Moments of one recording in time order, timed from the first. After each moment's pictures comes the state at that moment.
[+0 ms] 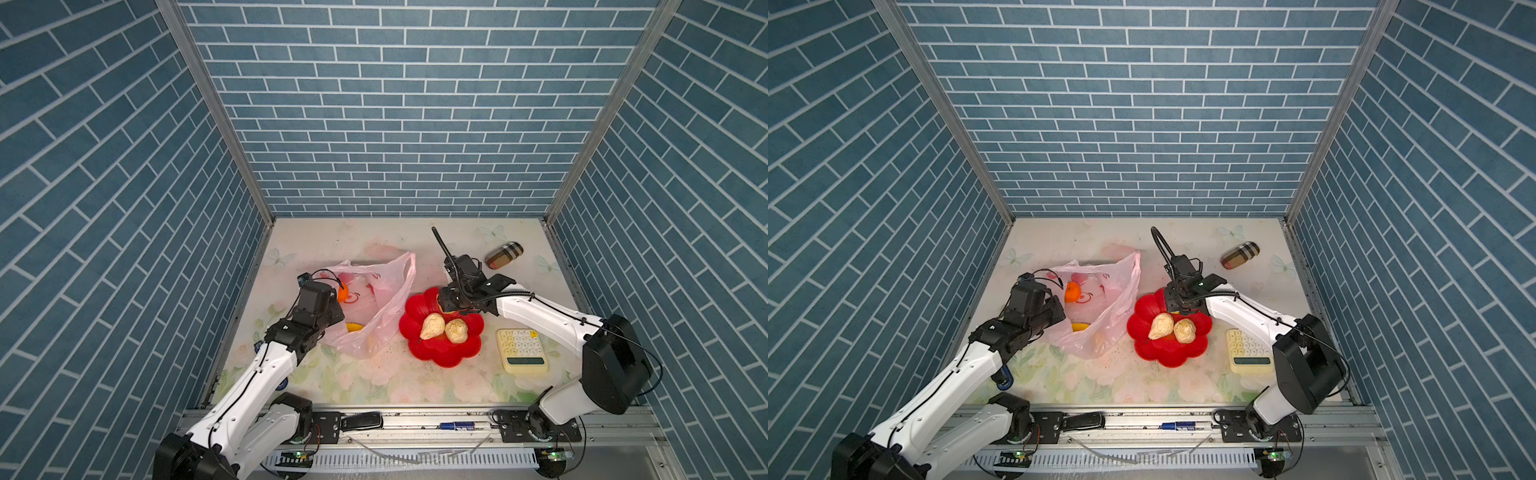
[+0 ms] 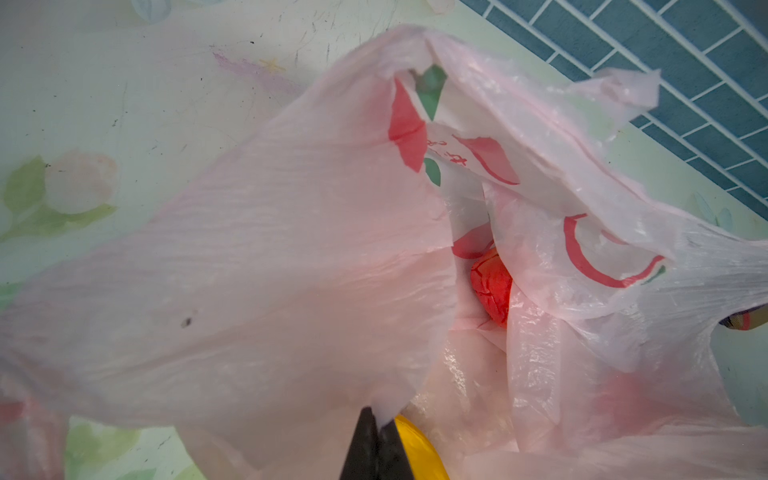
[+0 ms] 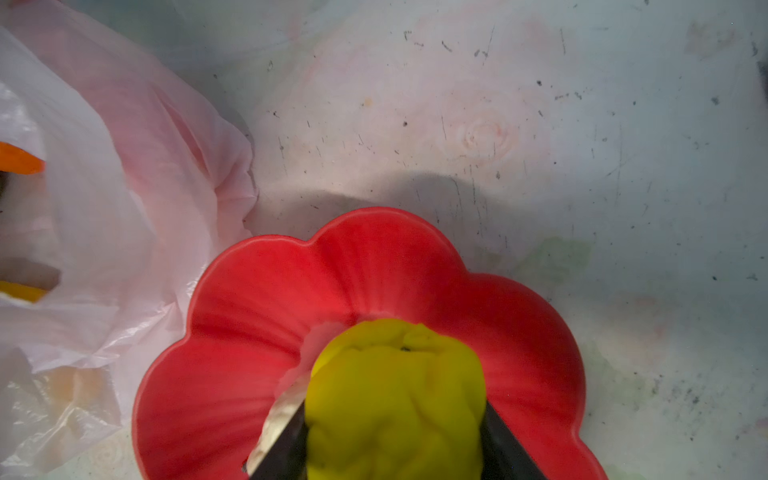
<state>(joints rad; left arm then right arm) -0.33 0.93 0.64 -0.49 -0.16 -0.67 0.70 1.54 1.07 -0.56 0.06 0.39</state>
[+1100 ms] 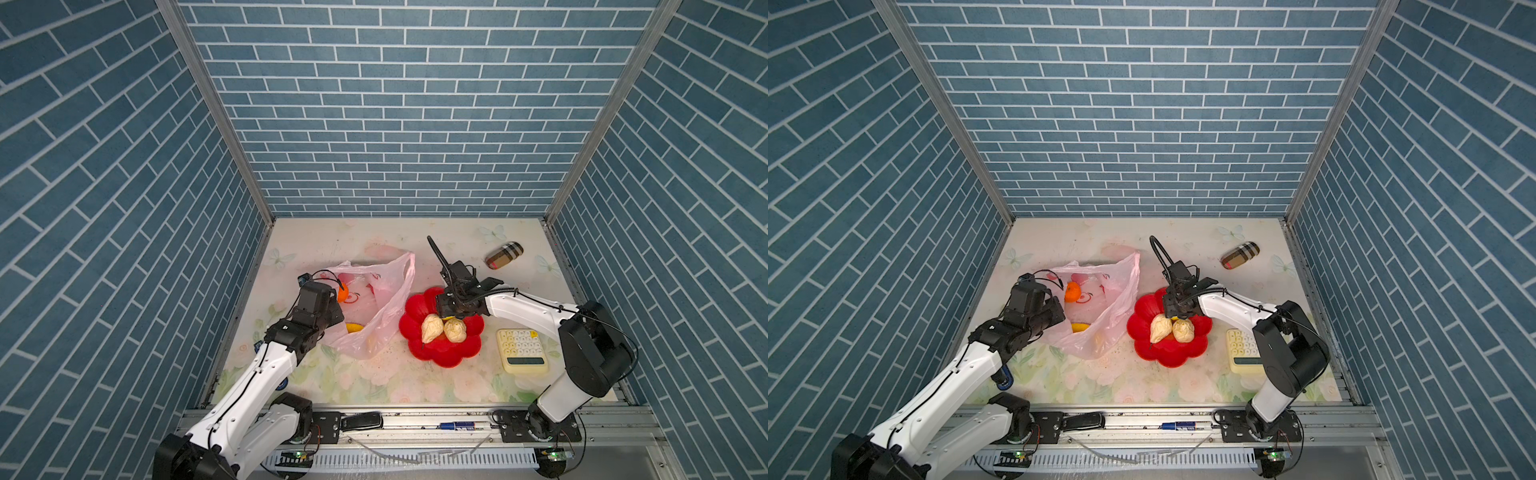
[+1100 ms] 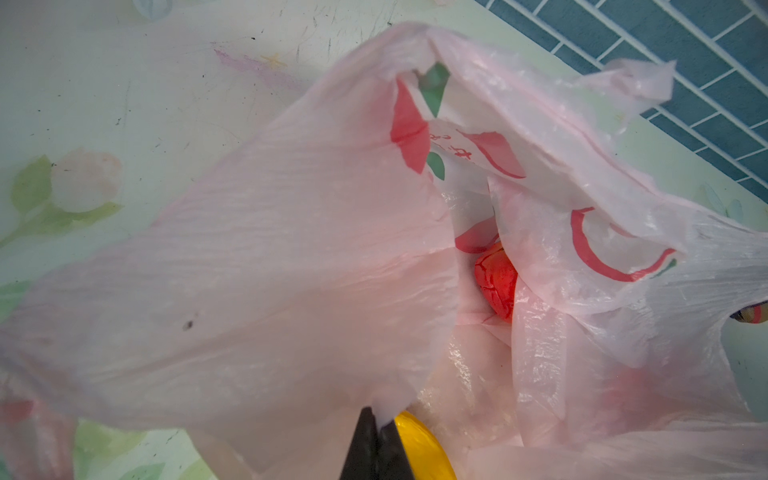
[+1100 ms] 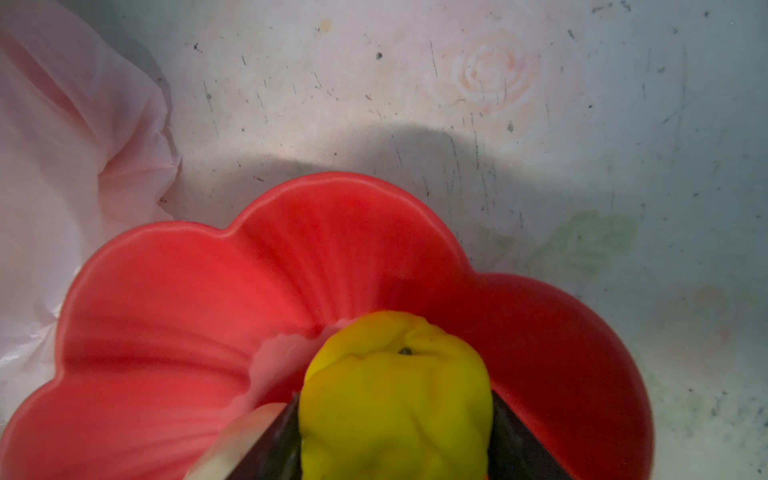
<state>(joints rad) -0.33 0.93 0.64 -0.51 -0.16 -0.66 0.69 1.64 1.03 -0.50 0.06 0.40</state>
